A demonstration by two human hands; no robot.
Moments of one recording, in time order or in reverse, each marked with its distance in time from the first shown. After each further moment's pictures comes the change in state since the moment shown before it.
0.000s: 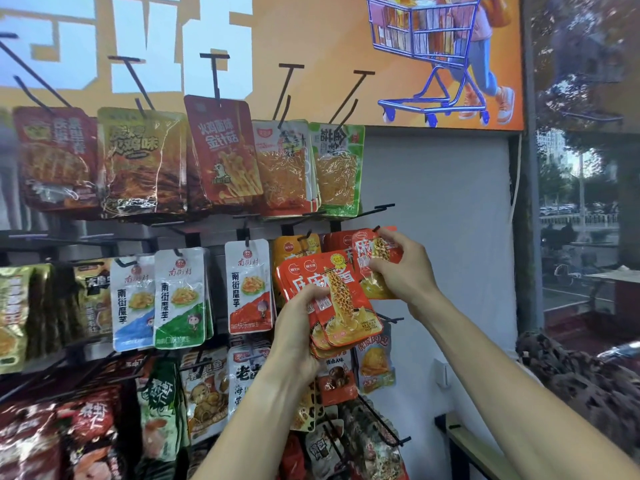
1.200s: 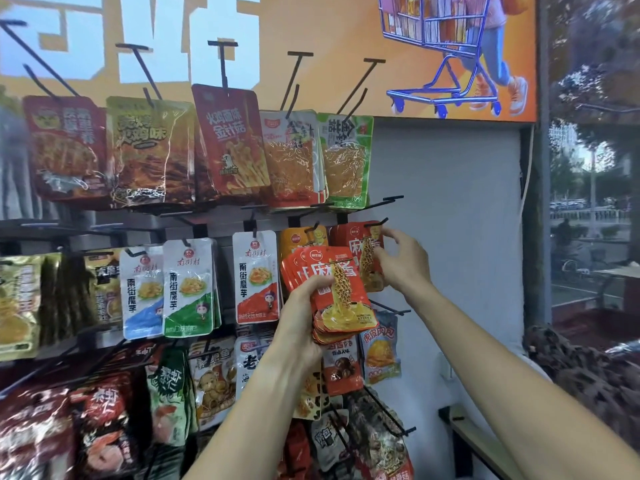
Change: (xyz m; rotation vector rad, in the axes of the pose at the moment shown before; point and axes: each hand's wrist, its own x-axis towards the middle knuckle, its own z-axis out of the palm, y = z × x) left_hand 0.010 0.002 -0.008 -0.046 0.012 -0.034; right_hand -0.002 -0.013 0.014 -0.212 0.010 0.028
